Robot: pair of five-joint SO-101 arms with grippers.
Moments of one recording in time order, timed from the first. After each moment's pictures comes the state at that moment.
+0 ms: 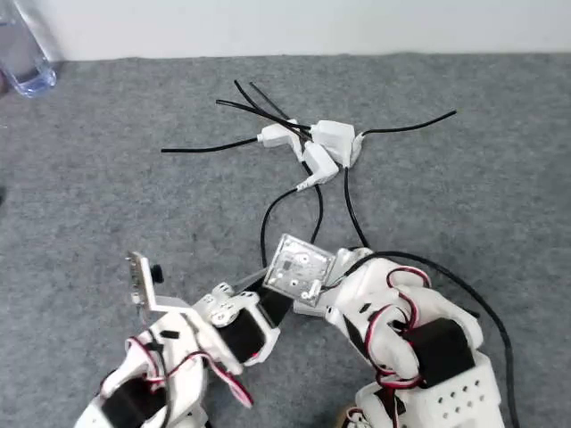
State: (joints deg) left arm 43.0 -103.7 79.4 43.4 58.9; right arm -25.9 -65.5 42.5 80.9 46.3
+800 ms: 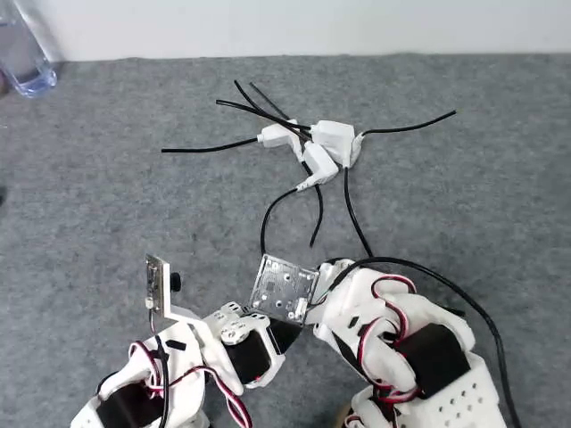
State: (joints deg) left arm 50.3 -103.7 77.8 51.6 58.9; right arm -34.5 -65.7 40.4 84.6 44.3
